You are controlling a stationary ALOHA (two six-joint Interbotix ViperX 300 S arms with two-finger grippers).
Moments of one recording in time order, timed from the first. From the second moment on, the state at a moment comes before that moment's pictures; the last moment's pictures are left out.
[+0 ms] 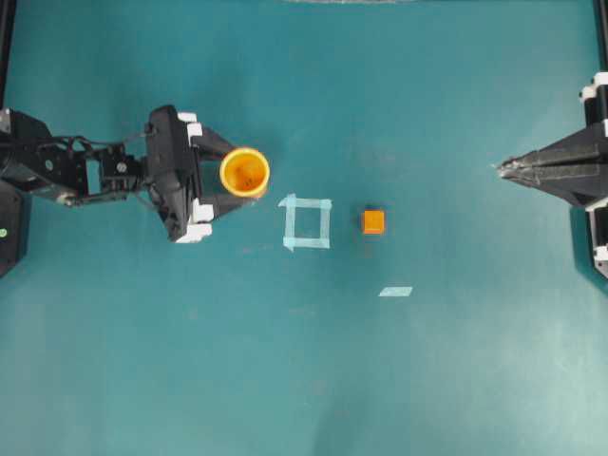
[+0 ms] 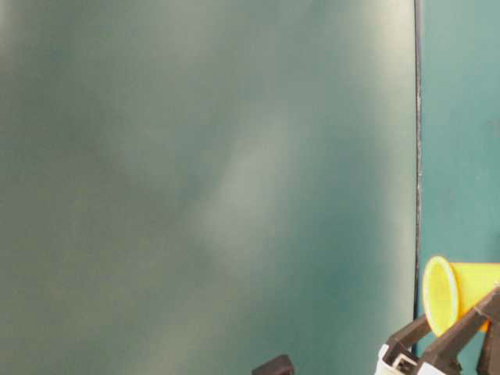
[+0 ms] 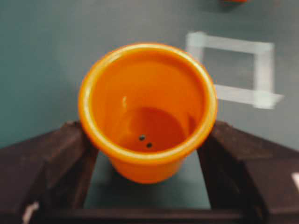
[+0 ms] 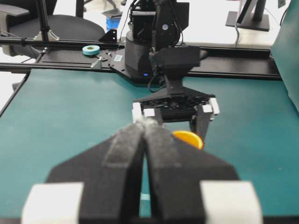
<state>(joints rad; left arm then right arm) 0.18 0.16 1.04 0.00 -0.85 0.03 0.00 -0.97 1.11 -0.02 -0.18 0.00</state>
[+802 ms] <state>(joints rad) 0.39 0.16 0.97 0.00 -0.76 0.03 0.00 -0.98 1.10 -0.02 -0.18 0.00</state>
